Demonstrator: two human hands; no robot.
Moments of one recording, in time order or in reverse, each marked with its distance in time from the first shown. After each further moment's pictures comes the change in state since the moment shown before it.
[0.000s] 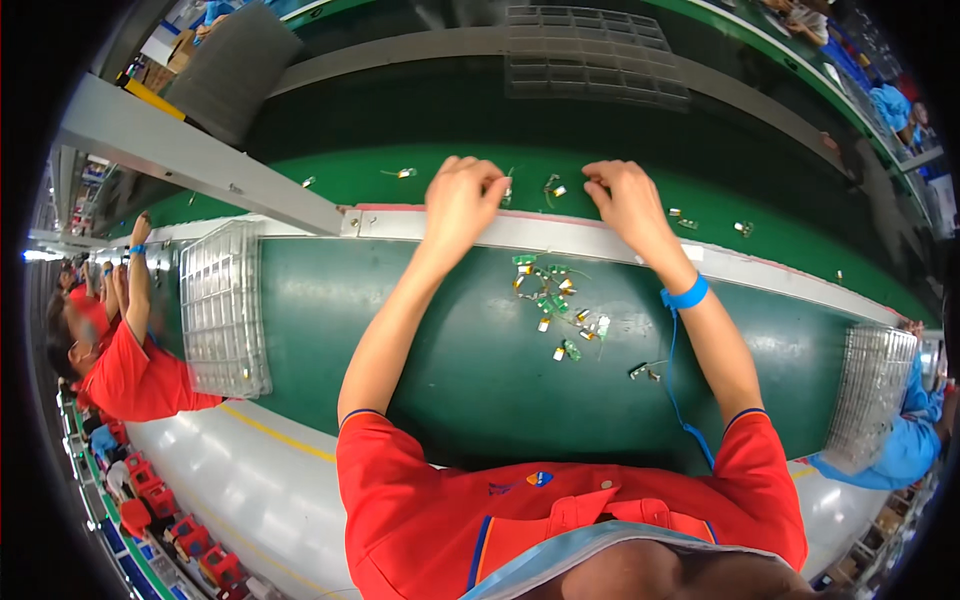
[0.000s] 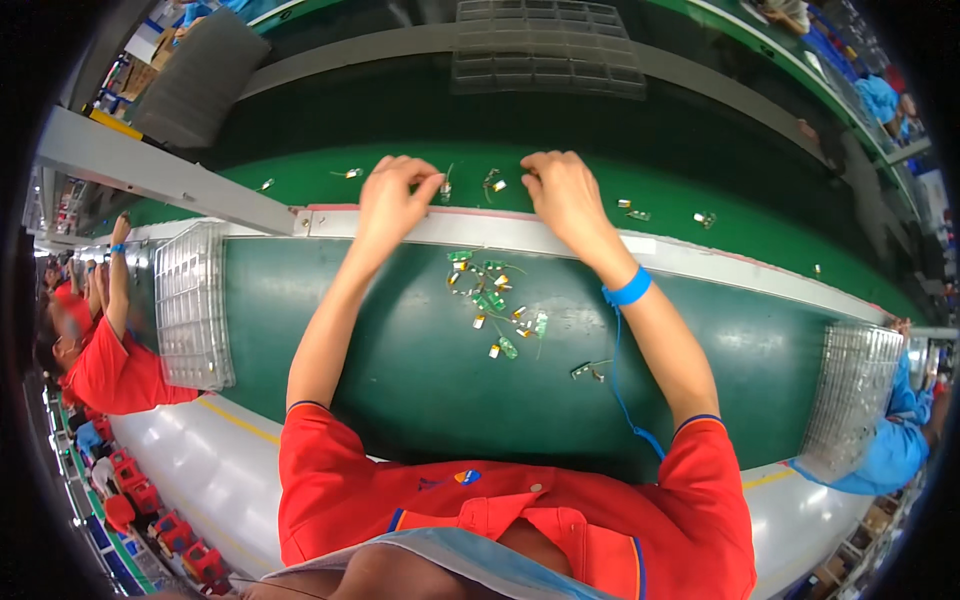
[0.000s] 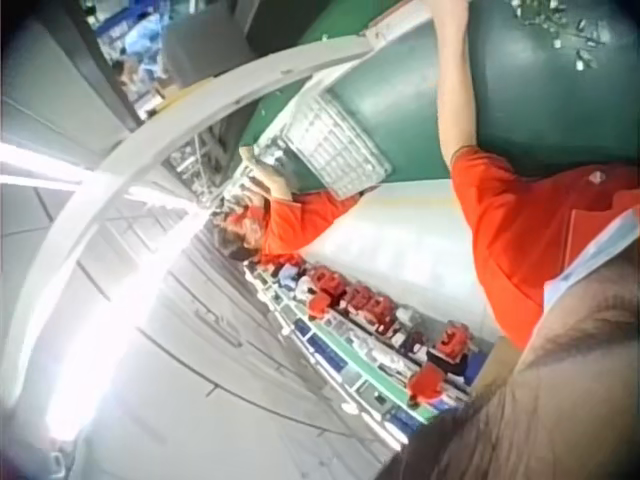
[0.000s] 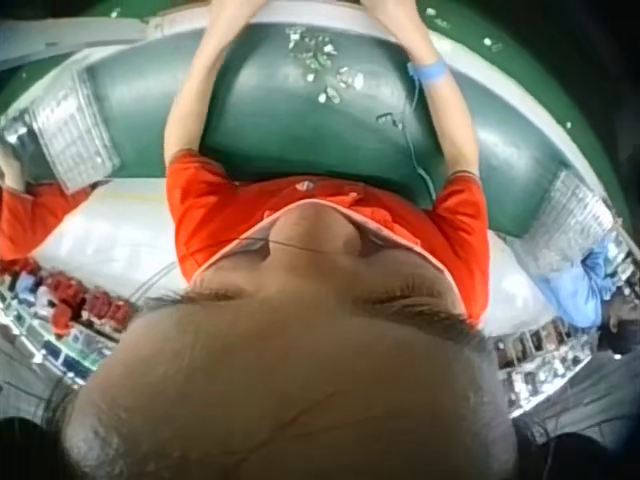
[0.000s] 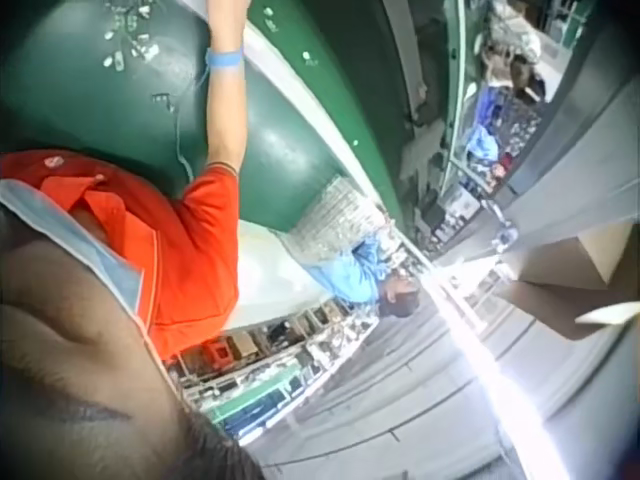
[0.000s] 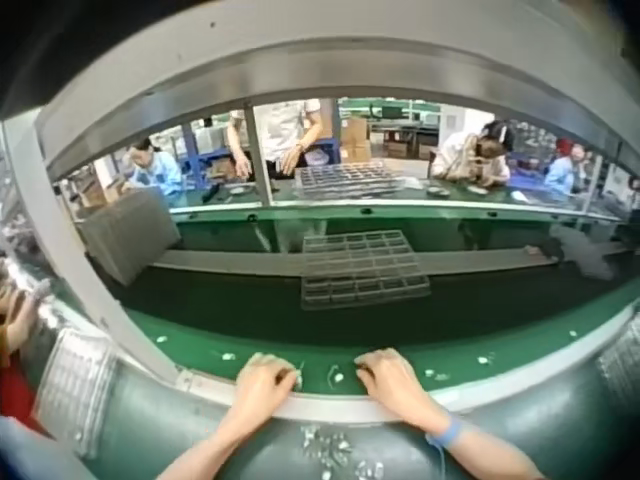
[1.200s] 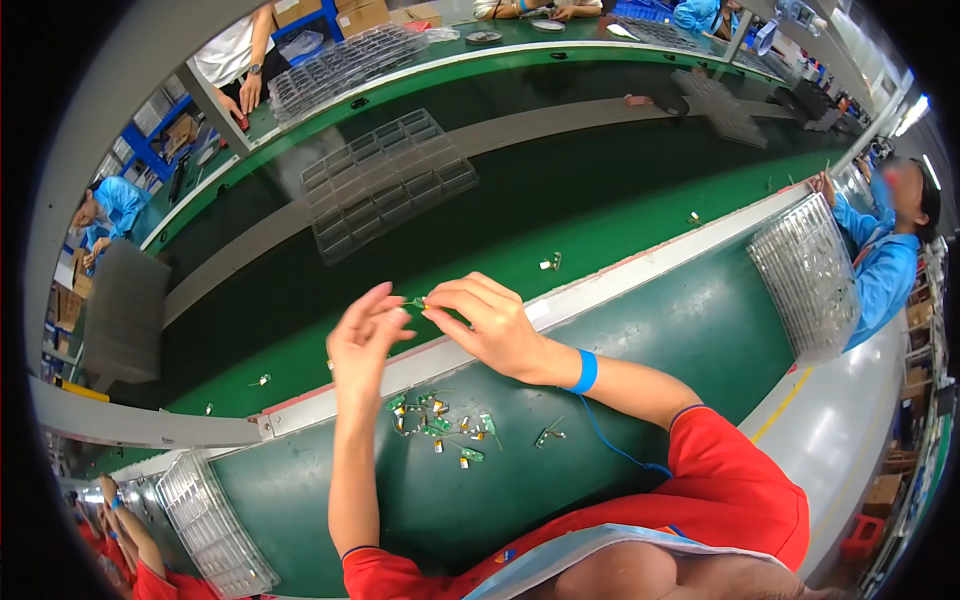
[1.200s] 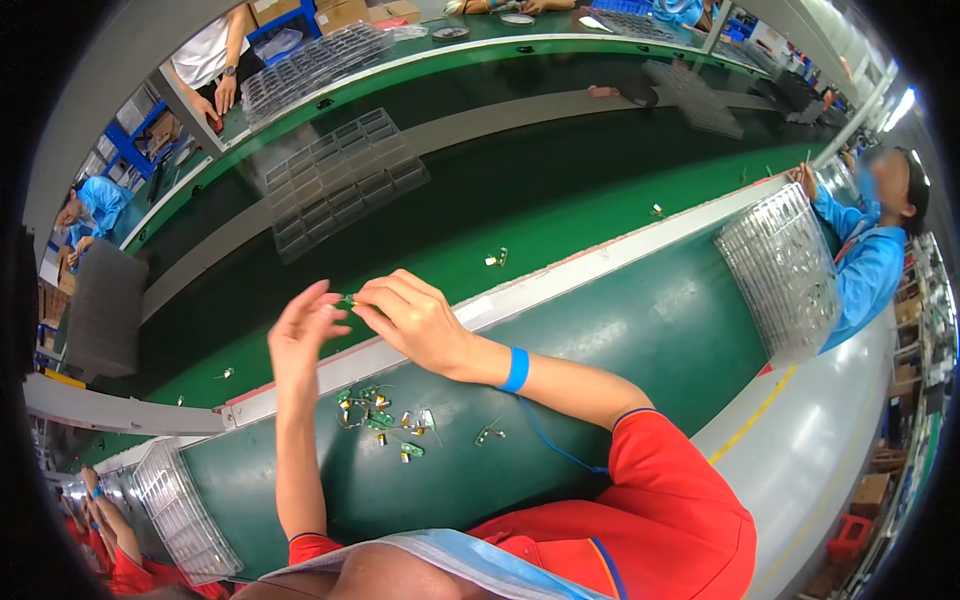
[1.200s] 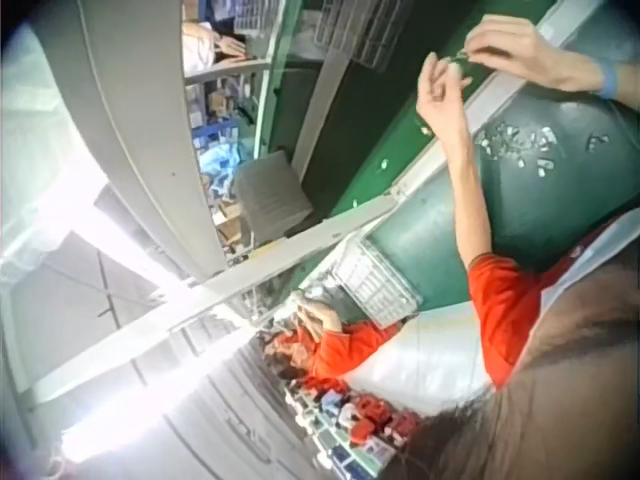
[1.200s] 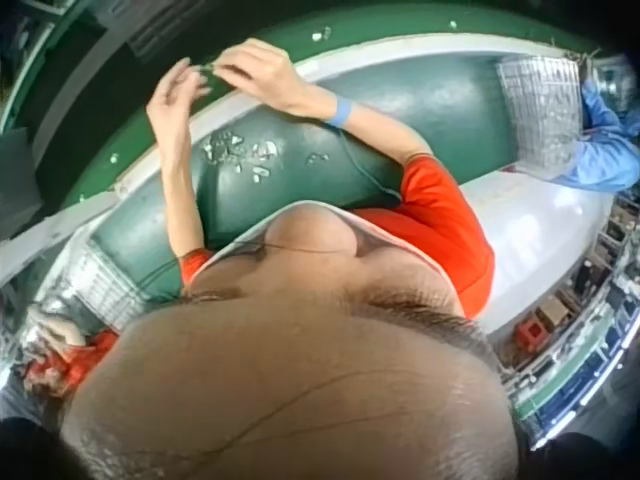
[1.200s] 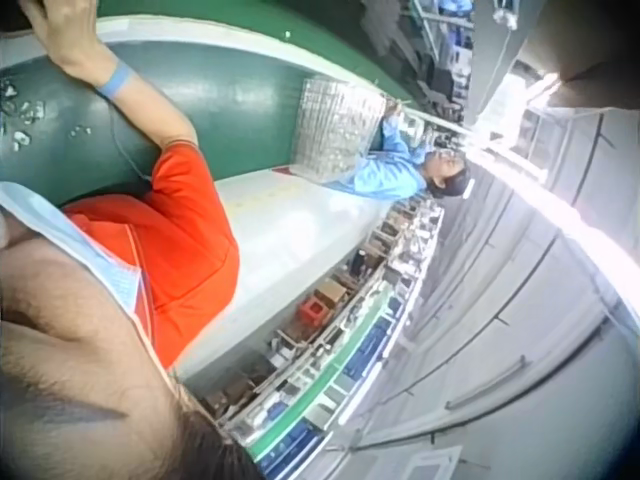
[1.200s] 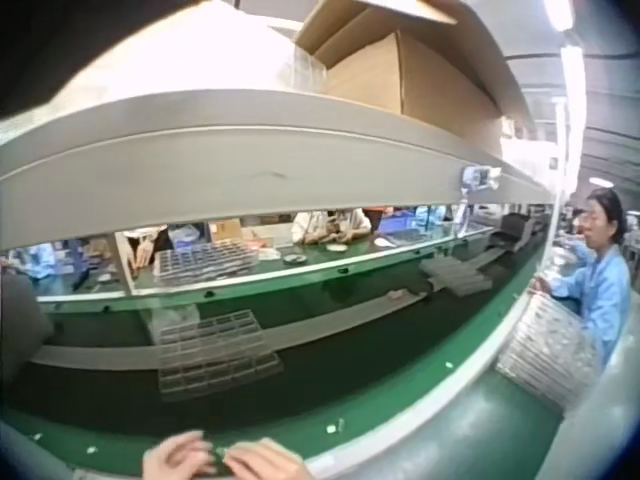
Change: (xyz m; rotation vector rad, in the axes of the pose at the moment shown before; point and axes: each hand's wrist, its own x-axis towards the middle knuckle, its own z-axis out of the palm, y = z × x) left_hand 0.024 0.108 0.006 -1.093 -0.165 -0.370; right_hand -0.034 -0.029 -0.060 0.196 0.545 -0.181
